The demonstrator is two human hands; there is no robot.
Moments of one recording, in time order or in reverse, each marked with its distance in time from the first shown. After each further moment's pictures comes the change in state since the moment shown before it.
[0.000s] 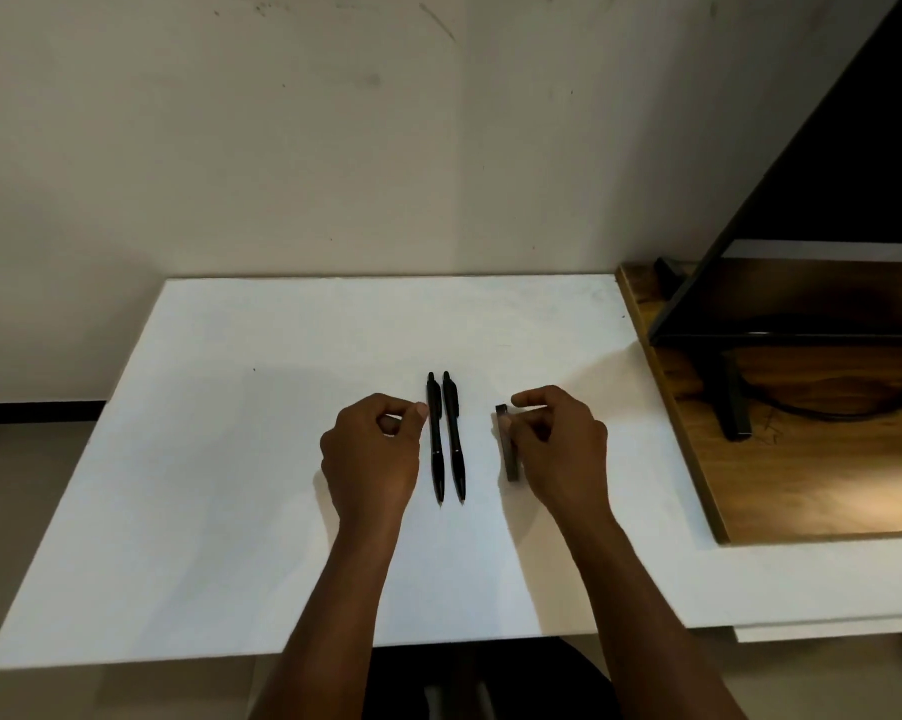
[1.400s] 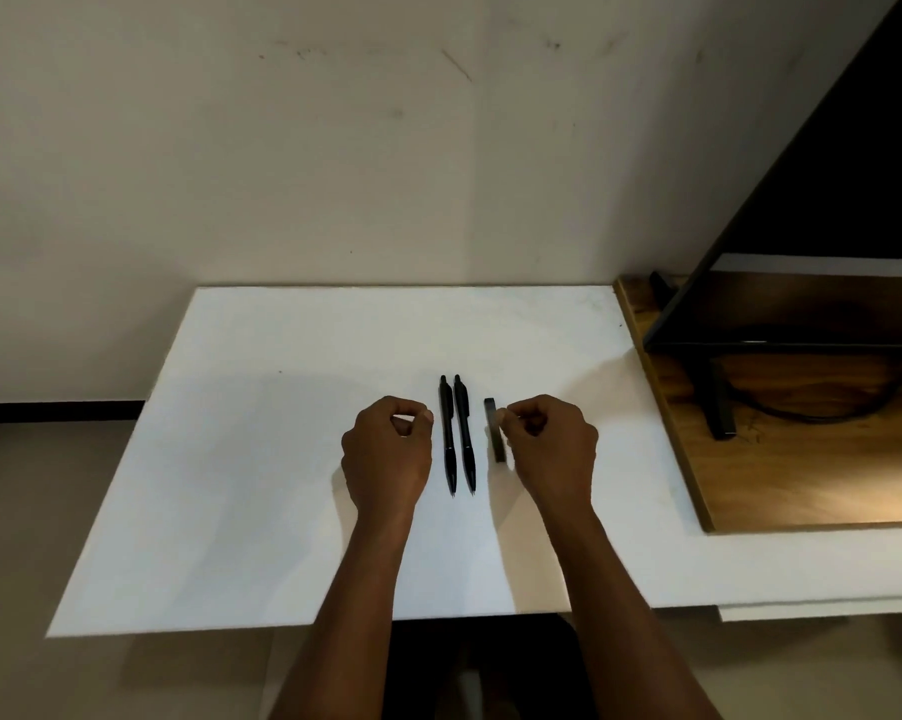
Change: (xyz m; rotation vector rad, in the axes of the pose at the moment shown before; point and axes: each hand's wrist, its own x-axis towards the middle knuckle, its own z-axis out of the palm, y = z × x) left_hand -0.005 0.006 -0.011 -0.003 -0.045 -0.077; right_hand -0.008 -0.017 0.010 -0.025 0.080 0.086
